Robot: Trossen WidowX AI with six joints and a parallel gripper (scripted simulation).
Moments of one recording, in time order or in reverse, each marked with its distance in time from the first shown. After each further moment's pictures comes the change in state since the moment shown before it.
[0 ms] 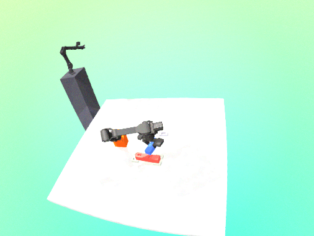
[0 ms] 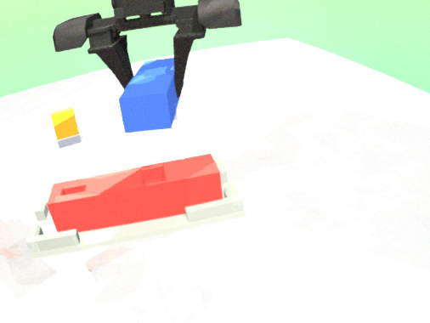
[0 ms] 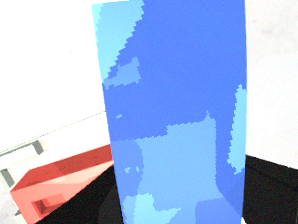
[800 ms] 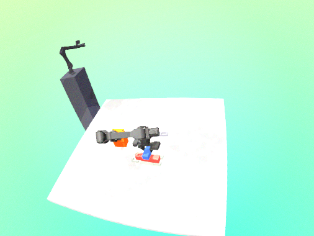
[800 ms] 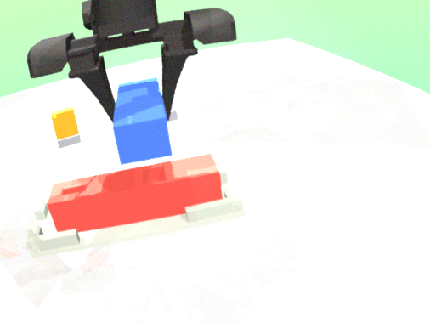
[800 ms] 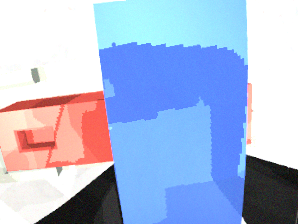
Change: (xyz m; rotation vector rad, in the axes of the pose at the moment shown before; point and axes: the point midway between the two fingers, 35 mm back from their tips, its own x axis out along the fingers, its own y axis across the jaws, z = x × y) arm 0.010 0.009 -0.041 -0.221 0.020 0.001
